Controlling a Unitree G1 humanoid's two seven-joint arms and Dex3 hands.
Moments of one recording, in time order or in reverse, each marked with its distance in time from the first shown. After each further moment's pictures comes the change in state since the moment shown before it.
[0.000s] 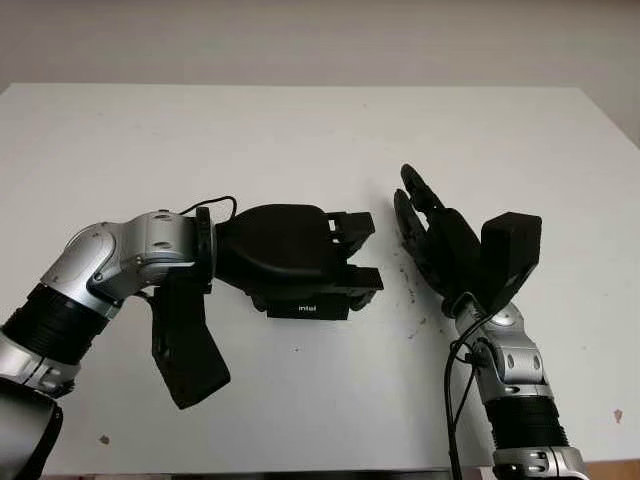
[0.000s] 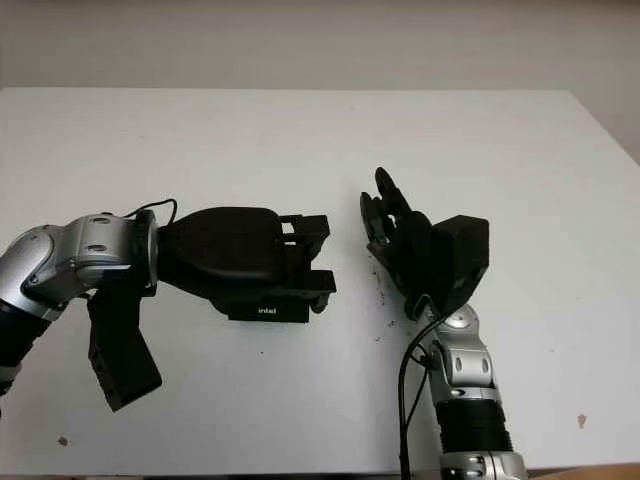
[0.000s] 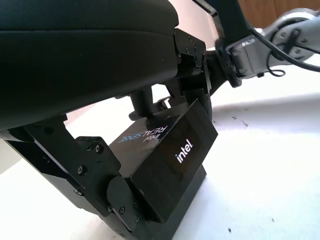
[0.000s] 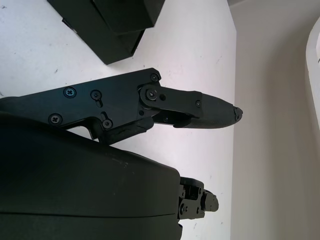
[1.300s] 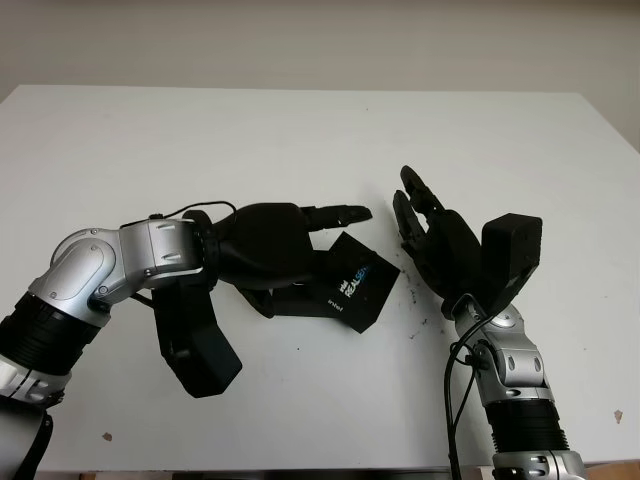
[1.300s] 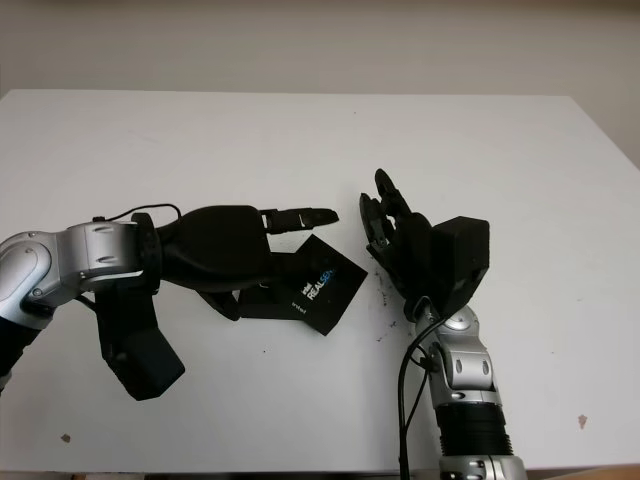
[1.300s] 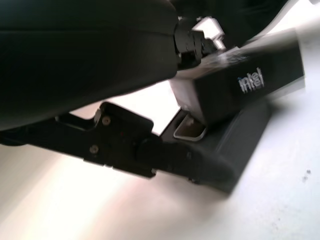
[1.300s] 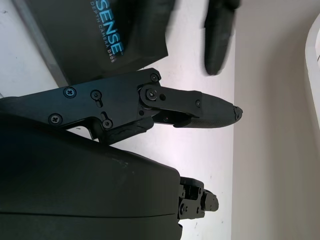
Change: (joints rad) left arm 0.029 0.028 0.071 -0.096 -0.036 0.406 -0.298; right arm 0.013 0.006 0.000 -0.026 0.003 0.019 -0.016
